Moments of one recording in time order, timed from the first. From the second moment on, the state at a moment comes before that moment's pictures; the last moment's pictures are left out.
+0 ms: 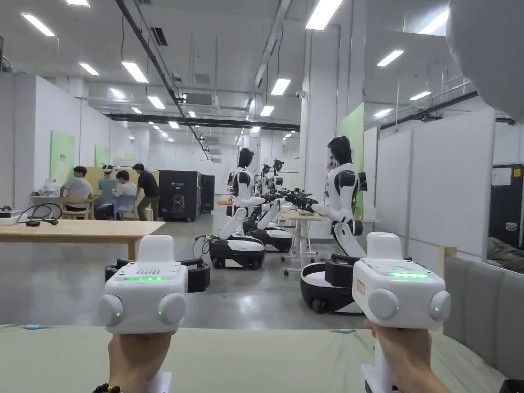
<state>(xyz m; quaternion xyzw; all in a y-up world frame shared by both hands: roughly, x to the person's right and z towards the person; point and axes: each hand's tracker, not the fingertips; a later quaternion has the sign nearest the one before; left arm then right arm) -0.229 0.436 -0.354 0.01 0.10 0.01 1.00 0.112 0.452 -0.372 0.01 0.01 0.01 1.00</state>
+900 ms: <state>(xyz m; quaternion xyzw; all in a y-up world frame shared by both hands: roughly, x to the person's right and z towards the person) -0.315 0.426 -0.306 -0.01 0.16 0.00 0.99 0.007 0.444 -0.367 0.00 0.08 0.05 1.00</state>
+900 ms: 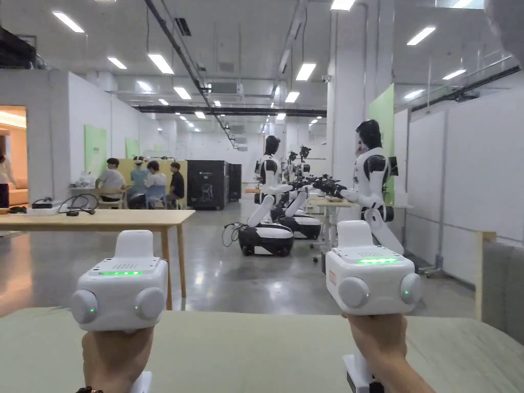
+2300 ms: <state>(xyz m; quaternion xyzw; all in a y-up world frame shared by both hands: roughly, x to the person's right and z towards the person) -0.529 0.126 -0.333 -0.54 0.08 0.06 0.84 -0.189 0.293 -0.301 -0.08 0.38 0.09 0.91</state>
